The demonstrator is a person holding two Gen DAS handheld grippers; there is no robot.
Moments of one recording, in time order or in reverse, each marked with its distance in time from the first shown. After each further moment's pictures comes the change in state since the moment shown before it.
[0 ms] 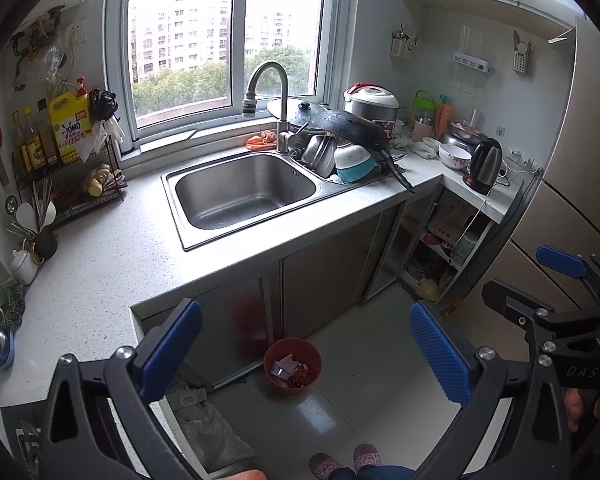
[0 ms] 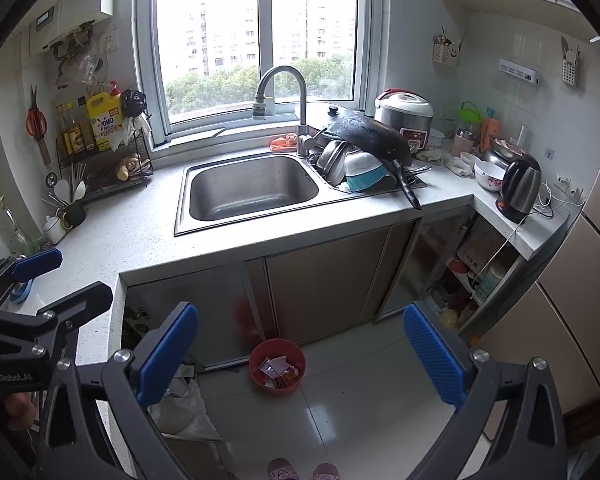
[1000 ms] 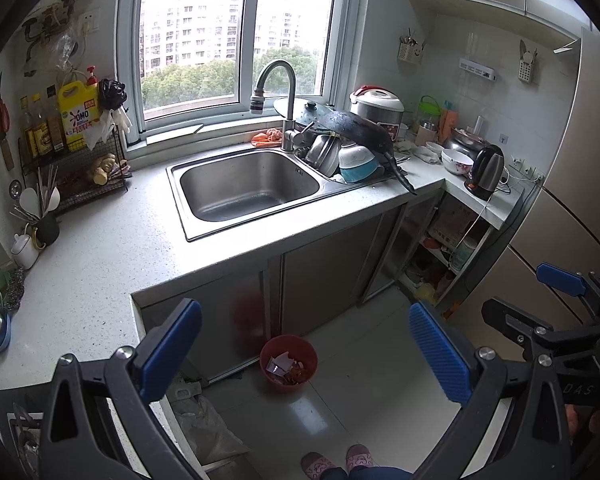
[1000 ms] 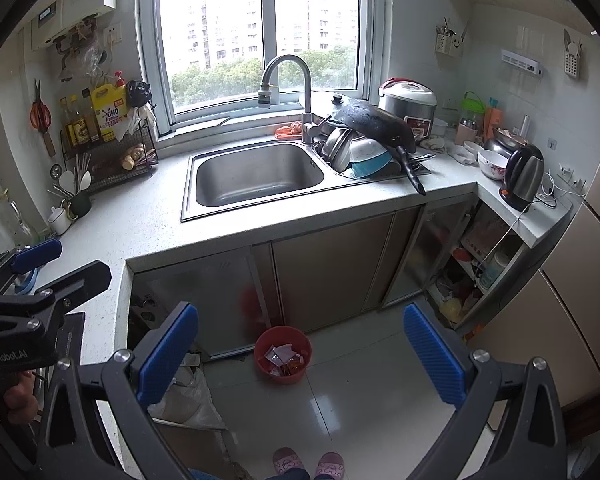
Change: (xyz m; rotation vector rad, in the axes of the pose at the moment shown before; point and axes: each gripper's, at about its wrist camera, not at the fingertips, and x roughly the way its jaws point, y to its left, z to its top) left arm -0.009 0.007 -0.014 -0.038 -0.004 -0.010; right arm -0.010 0.011 -0.011 0.016 0.034 -0.006
